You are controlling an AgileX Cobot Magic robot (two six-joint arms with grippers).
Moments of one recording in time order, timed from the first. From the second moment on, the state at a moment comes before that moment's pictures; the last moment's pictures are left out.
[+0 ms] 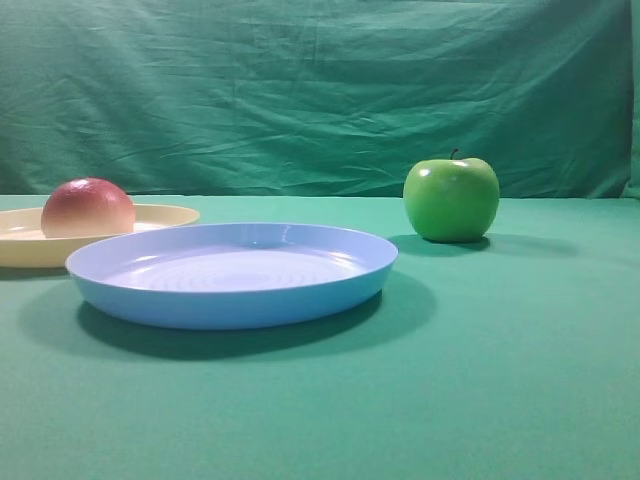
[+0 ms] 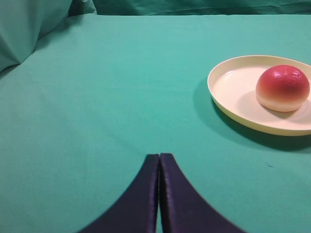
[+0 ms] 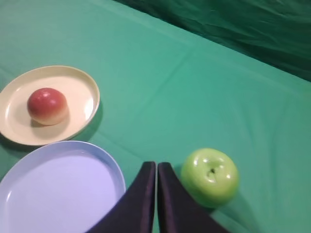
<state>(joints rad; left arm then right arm) -0.01 -0.02 0.01 0.33 0.38 -0.33 0.51 1.25 -1.07 0.17 0.53 -0.26</state>
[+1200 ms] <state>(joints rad) -0.01 -0.02 0.01 0.33 0.38 -0.33 0.80 2.23 -1.92 0.23 0.61 -0.34</state>
